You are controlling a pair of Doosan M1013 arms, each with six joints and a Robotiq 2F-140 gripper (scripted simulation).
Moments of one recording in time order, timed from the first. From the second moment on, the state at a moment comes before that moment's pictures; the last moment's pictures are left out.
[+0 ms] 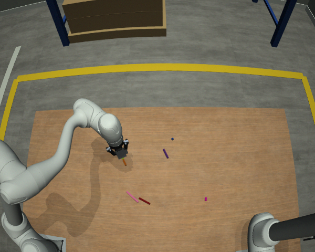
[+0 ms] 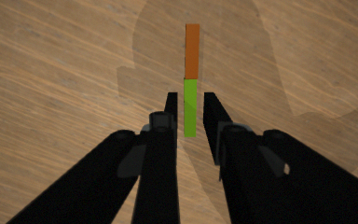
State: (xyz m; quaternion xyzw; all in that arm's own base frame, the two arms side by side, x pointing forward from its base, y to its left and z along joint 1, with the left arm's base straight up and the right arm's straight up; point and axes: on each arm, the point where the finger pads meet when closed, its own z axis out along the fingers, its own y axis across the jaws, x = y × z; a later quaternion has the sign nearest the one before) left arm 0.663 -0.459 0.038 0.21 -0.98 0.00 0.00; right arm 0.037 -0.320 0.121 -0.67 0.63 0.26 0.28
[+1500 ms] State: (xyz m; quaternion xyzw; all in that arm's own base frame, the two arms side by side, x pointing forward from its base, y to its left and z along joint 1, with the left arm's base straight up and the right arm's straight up) left arm 0.663 -0.459 0.128 0.21 -0.98 0.00 0.00; right arm 0.037 -0.320 0.121 -0.67 0.63 0.26 0.28
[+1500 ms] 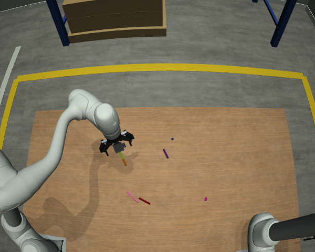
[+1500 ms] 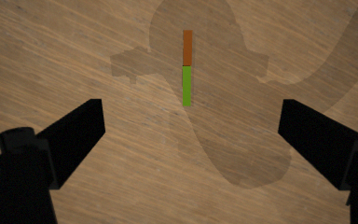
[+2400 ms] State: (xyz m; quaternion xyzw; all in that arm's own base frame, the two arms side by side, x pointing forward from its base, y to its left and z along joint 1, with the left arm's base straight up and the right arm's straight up) left arm 0.663 -0.459 0.174 0.21 -0.98 0.00 0.00; right arm 0.037 -0.320 0.121 -0.67 0.63 0.26 0.28
